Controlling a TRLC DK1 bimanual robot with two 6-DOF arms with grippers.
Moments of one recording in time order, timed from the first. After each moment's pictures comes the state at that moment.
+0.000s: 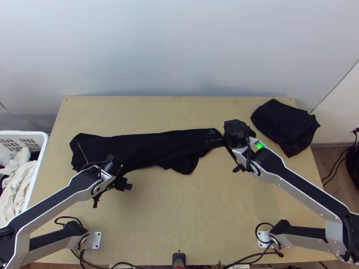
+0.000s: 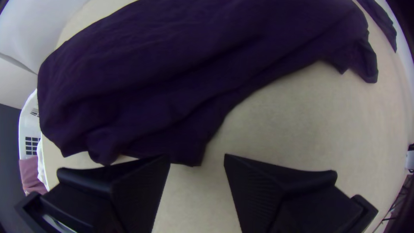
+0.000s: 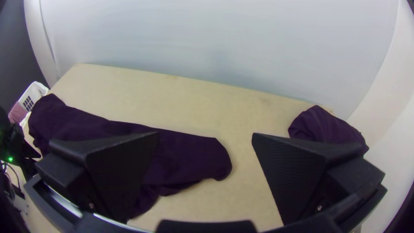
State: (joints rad) left arm -0.51 1.21 0.66 -0.66 -0.27 -0.28; right arm 0.69 1.35 1.06 -0.30 0.43 0.24
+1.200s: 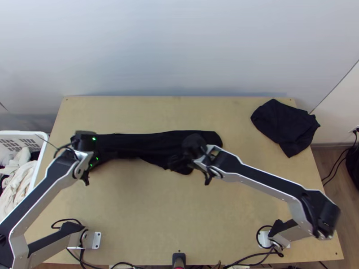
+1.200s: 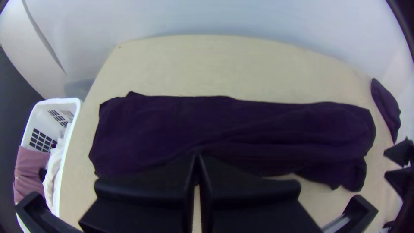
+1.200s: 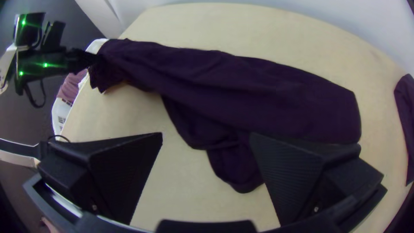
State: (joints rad) left arm -0.21 1.17 0.83 -0.51 -0.26 -0.22; right arm 0.92 1.64 1.20 -0.34 0.06 0.49
